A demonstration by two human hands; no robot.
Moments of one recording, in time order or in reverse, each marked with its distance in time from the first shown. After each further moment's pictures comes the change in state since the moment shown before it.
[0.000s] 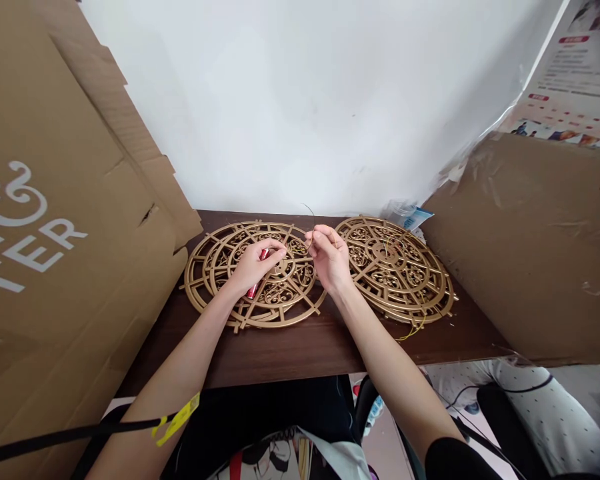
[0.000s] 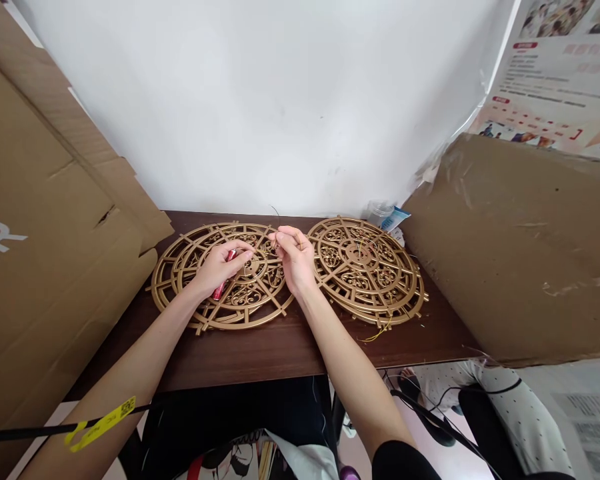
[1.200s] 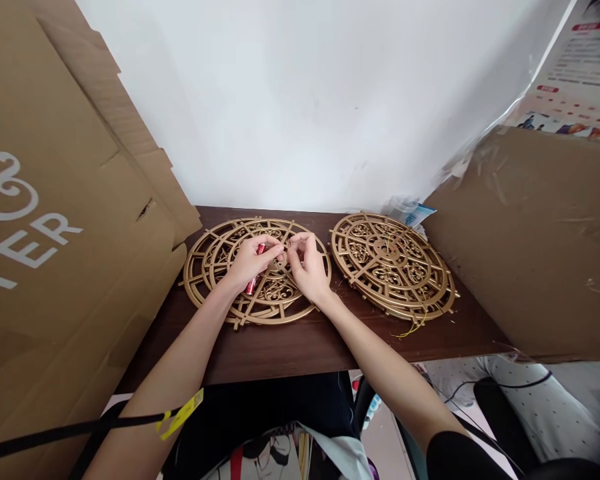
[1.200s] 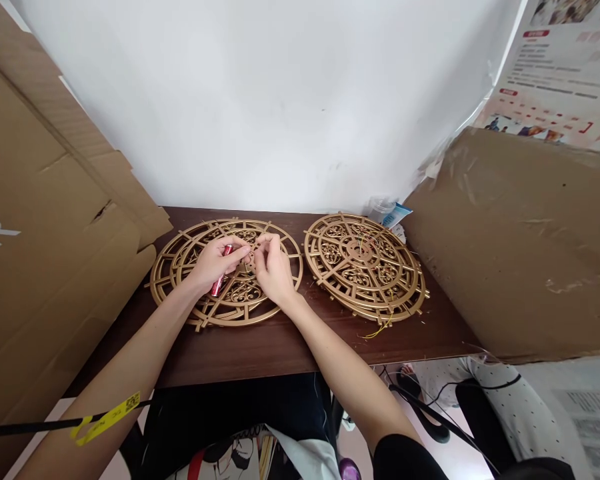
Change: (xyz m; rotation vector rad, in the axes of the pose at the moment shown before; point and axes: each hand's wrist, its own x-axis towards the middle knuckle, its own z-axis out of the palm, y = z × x) left_hand 0.002 0.003 0.000 -0.239 0.015 -0.108; right_hand -0.025 0.020 0.011 -0.742 -0.229 -0.209
